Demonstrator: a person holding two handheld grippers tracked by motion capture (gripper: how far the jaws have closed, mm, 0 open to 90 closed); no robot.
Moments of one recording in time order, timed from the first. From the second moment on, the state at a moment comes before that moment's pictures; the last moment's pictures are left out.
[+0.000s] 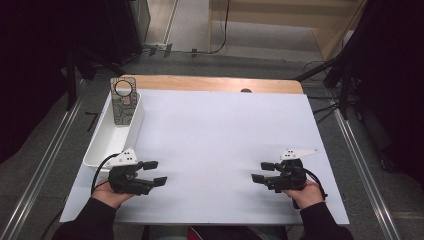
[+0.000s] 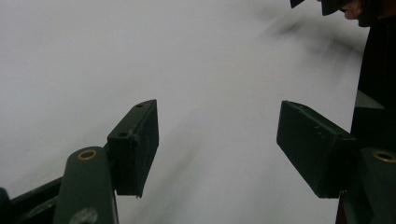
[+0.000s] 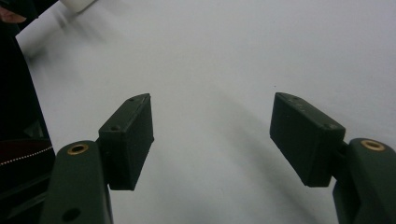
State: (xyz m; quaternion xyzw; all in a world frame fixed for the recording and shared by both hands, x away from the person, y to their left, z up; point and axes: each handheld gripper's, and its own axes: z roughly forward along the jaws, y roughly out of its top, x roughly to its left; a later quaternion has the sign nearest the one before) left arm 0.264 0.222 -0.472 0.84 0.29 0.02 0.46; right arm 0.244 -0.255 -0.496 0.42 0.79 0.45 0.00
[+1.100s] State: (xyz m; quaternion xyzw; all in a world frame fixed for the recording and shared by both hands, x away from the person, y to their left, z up) left arm 0.264 0.222 -0.473 0.84 0.29 0.02 0.46; right arm 0.243 -0.254 -0.495 0.42 0.79 0.45 0.00
